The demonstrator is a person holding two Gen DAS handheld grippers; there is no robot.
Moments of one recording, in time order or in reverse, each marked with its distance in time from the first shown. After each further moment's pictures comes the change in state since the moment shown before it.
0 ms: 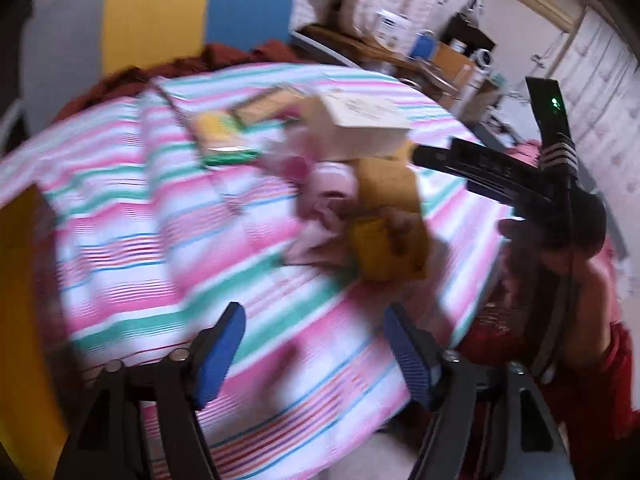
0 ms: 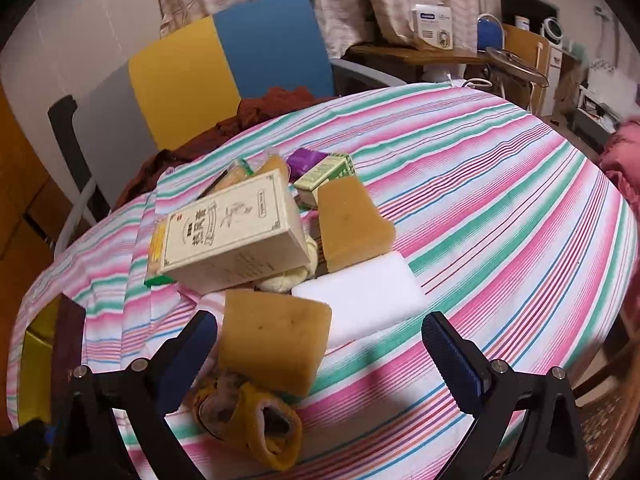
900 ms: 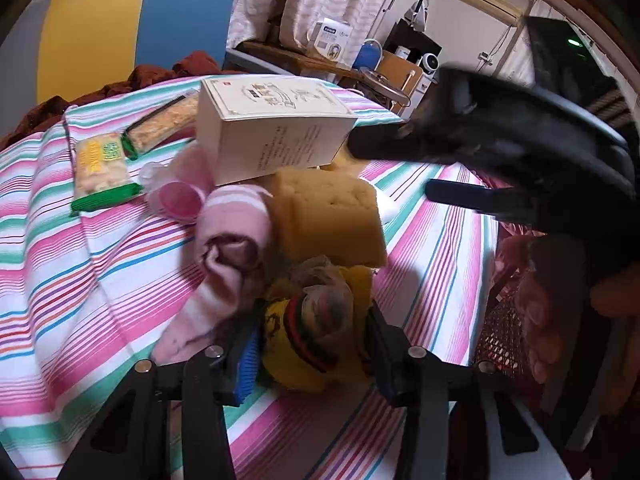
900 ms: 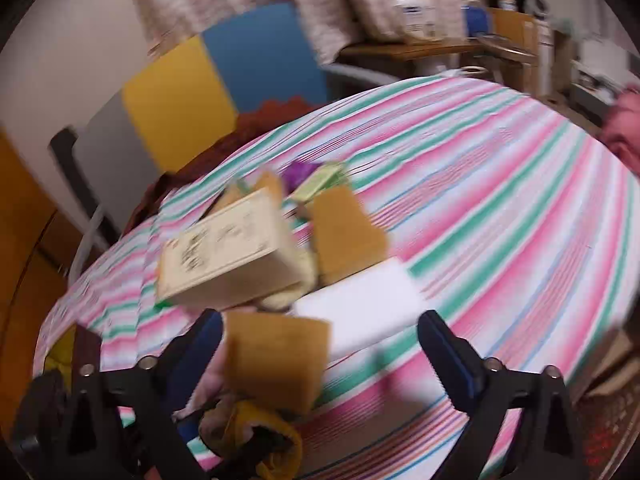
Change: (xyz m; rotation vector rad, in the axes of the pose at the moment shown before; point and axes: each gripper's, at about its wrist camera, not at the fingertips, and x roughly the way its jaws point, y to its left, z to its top) left arm 0.066 -0.037 0.005 0.142 -0.113 -0.117; right arm 0.008 -0.010 0.005 0.064 0.003 0.082
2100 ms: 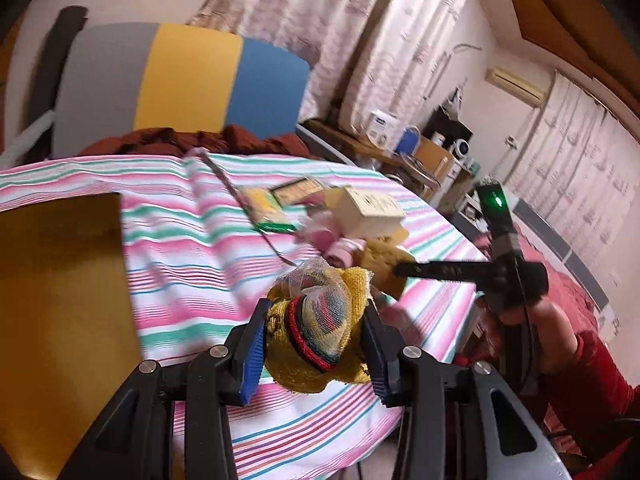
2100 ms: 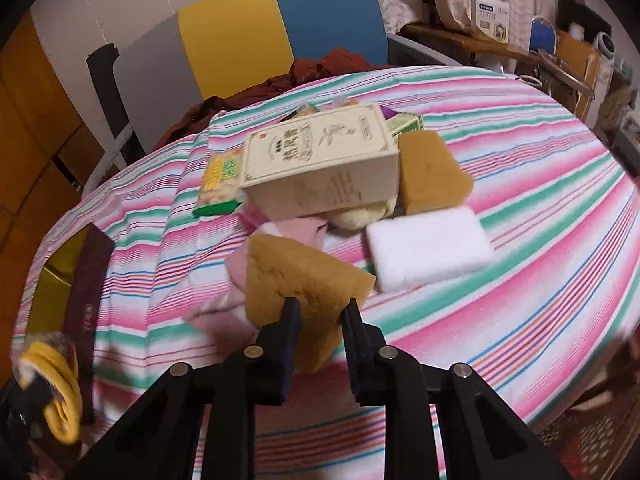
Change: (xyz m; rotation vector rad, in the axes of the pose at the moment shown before) left arm -0.175 0.070 -0.058 -0.169 -0.288 0.104; right arm 0.000 0.048 -0.040 -0.195 0.126 0.020
